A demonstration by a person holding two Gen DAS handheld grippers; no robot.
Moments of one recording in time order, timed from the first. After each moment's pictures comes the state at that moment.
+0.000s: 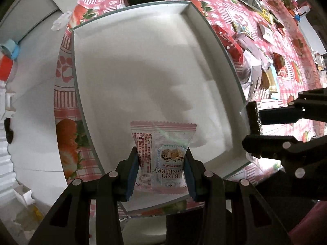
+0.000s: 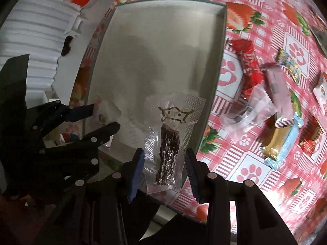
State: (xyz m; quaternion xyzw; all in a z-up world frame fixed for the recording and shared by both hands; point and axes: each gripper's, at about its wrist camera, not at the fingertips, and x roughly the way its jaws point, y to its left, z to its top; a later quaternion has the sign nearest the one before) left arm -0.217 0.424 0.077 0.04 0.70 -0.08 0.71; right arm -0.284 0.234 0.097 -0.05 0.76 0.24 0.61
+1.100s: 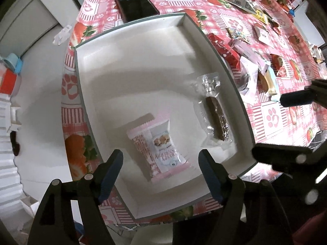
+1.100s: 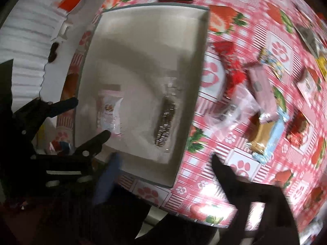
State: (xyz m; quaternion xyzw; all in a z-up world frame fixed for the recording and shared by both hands) left arm -0.212 0.417 0.087 0.07 0.66 -0.09 0.74; right arm -0.283 0.232 0.104 -0.06 0.75 0.19 0.64
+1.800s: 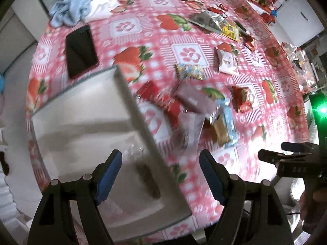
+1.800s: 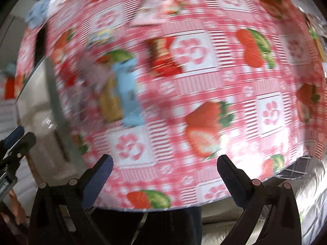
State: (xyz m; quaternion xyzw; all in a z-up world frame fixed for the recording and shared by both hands) left arm -0.136 0.309 0.116 0.06 0.65 -0.15 0.75; right arm -0.301 0.013 0.092 0.12 0.75 -0.08 0.64
